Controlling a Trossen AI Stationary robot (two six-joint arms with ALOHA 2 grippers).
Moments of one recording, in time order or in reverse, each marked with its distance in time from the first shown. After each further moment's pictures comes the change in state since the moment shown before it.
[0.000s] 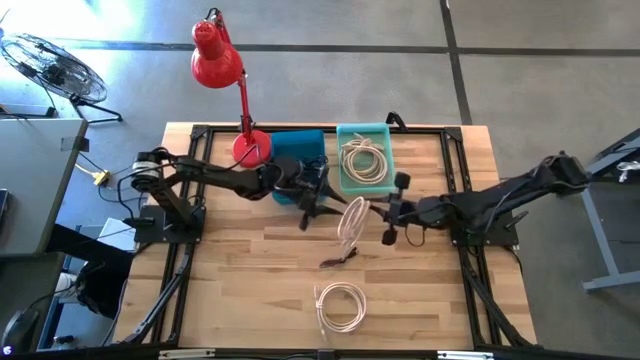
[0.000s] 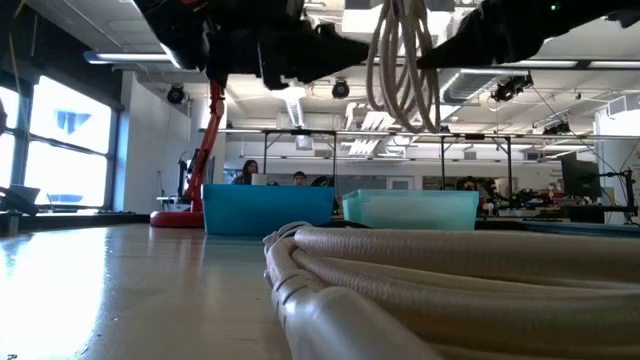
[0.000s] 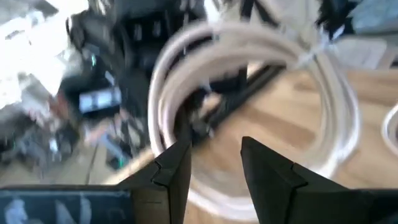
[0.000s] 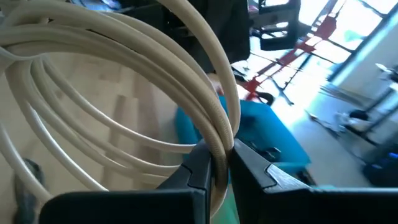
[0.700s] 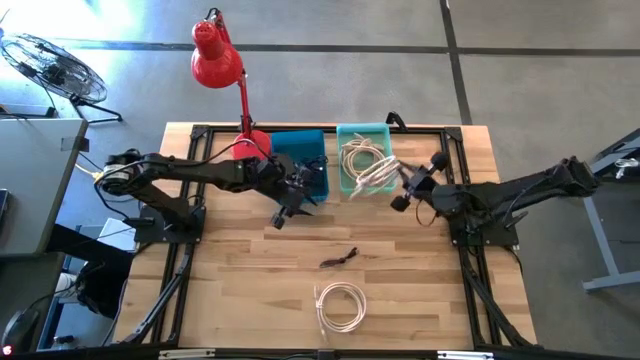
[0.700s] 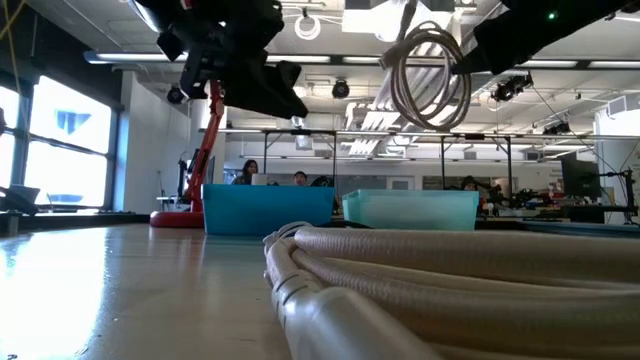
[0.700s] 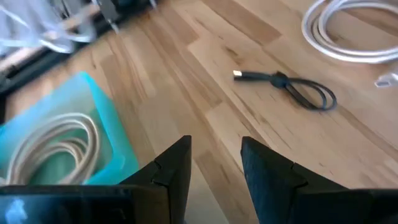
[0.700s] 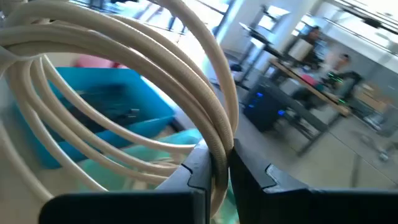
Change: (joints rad) left arm 0.023 -0.227 -0.001 -0.794 -0.131 0.017; right arm -0.059 -0.209 0.000 -0.236 0.485 0.071
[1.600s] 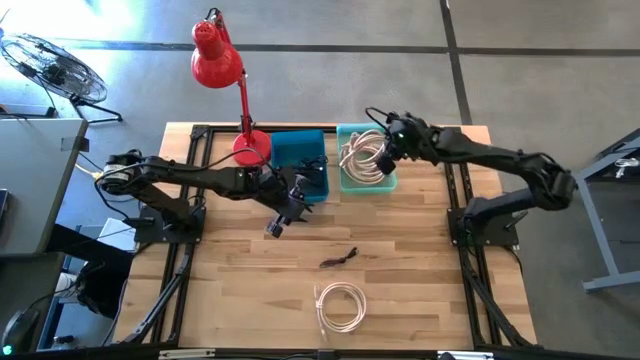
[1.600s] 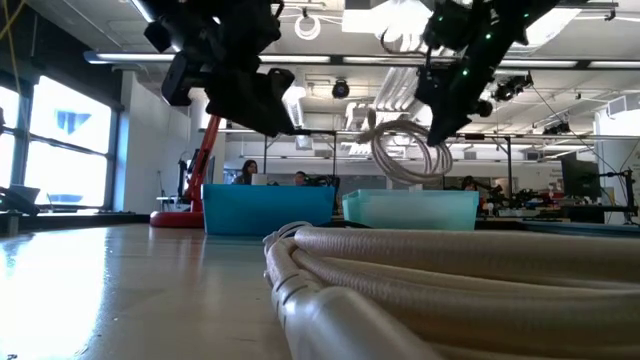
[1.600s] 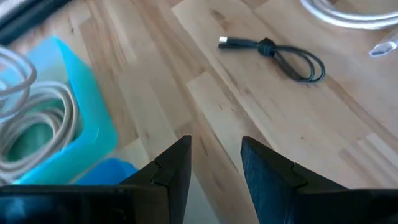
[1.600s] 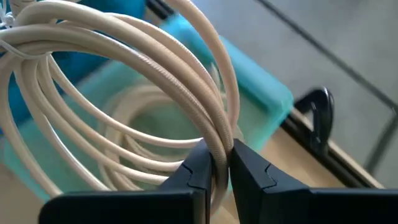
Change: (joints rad) left arm -0.081 0.003 -0.002 -0.102 -0.147 -0.044; right arm -0.736 0.434 0.403 -0.516 -0.771 0.288
